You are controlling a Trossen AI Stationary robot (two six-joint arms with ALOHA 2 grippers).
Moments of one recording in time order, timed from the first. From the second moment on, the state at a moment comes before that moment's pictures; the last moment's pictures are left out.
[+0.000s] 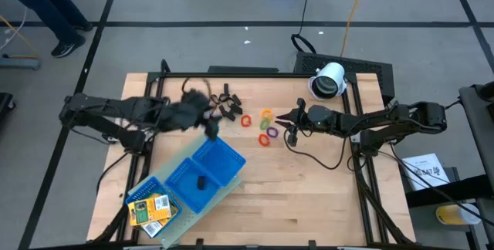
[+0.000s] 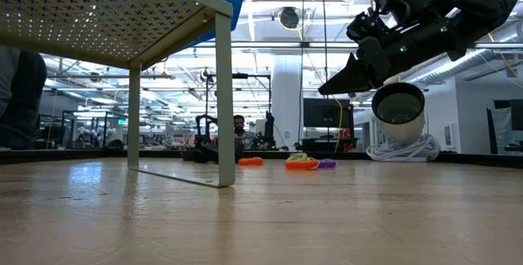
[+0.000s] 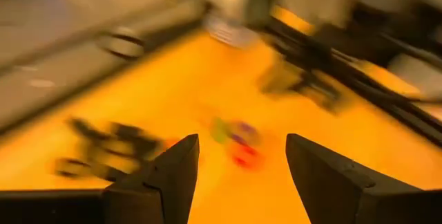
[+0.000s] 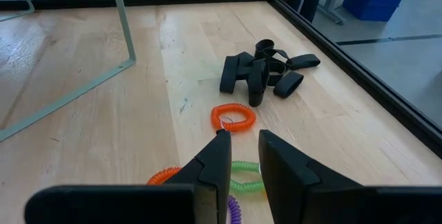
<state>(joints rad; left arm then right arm) -0.12 1.25 1.32 -0.72 -0.55 -0.65 -0.18 1.26 0.42 0.50 0.10 -0.02</state>
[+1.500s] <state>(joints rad) 0.32 1.95 1.32 -0.55 -0.27 -0.57 -0.18 1.26 0.42 0.50 0.10 -0.02</state>
